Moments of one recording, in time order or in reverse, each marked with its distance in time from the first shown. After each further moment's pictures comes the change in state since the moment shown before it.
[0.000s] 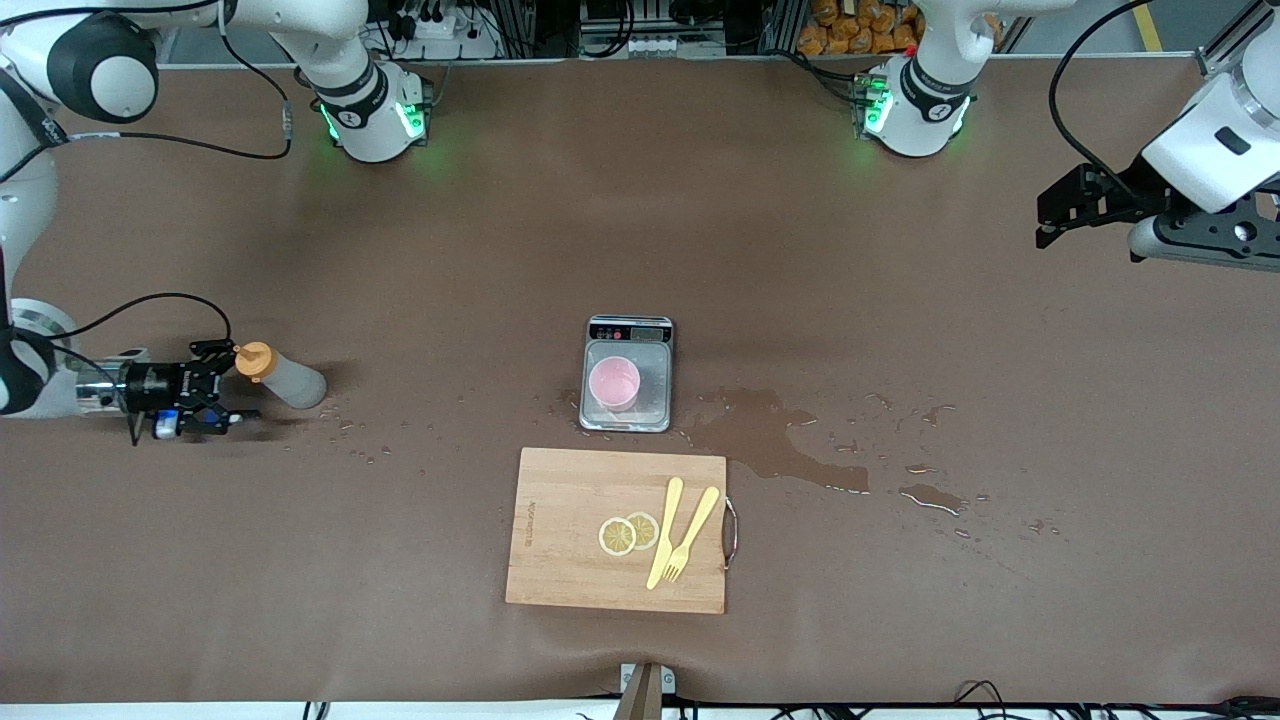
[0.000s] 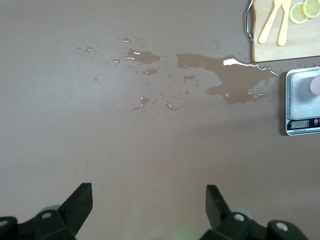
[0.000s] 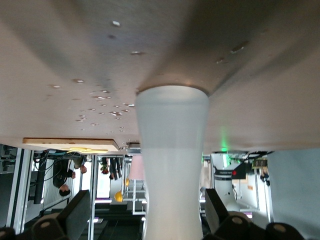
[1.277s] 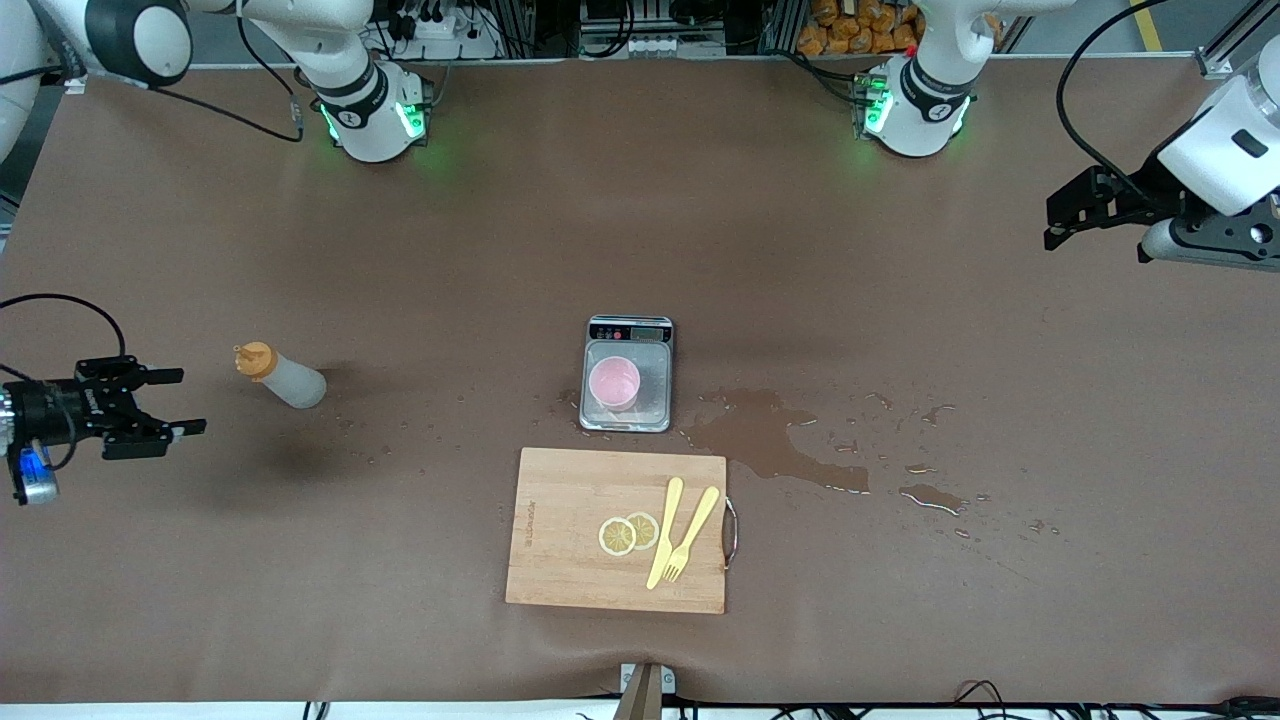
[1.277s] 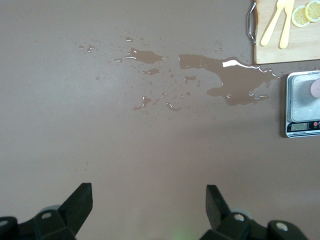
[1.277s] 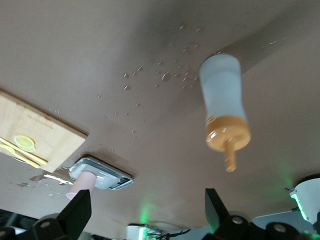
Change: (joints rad) left arm 0.016 0.001 0.004 0.000 -0.009 0.000 0.000; right arm 0.259 -0.179 0.024 0.410 -0.379 -0.120 0.020
